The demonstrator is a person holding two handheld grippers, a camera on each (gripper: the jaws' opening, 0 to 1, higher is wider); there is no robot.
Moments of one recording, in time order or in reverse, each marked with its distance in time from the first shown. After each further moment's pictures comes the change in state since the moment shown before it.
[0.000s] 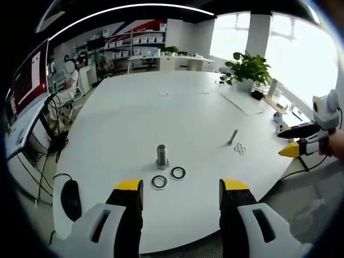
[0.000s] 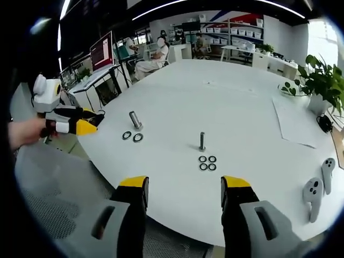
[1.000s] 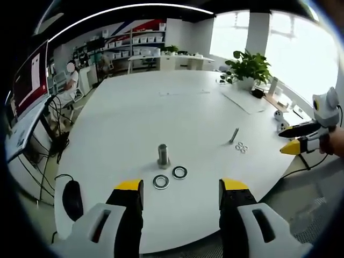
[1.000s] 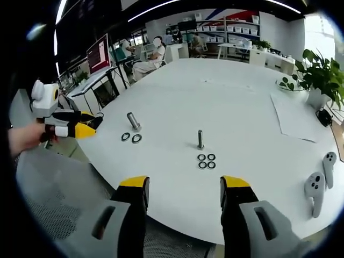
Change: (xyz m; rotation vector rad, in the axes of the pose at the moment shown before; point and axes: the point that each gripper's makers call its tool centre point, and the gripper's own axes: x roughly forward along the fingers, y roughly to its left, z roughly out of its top) left arm -0.001 0.002 -0.001 0.009 0.004 0.010; right arm 0.000 -0.004 -0.003 0.044 0.003 -0.003
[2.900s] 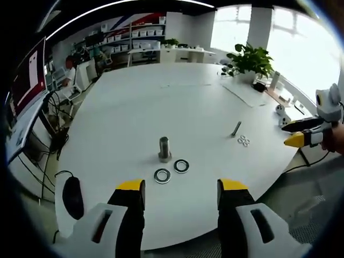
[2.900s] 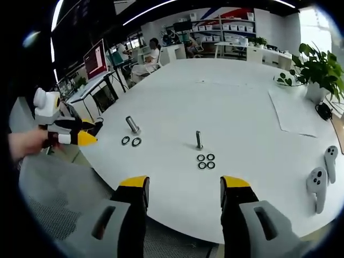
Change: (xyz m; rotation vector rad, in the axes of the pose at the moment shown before) left arm 0.008 0.004 -0.009 0.001 0.070 0.001; right arm -0.002 -0.003 0.004 0.044 -0.012 0.009
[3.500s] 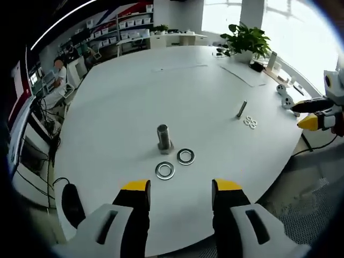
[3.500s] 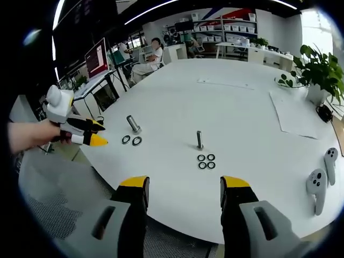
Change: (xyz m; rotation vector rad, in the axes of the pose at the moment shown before) left arm 0.040 0.015 -0.017 0.088 0.162 -0.026; right arm 0.000 0.002 -0.002 -0.014 0.007 0.003
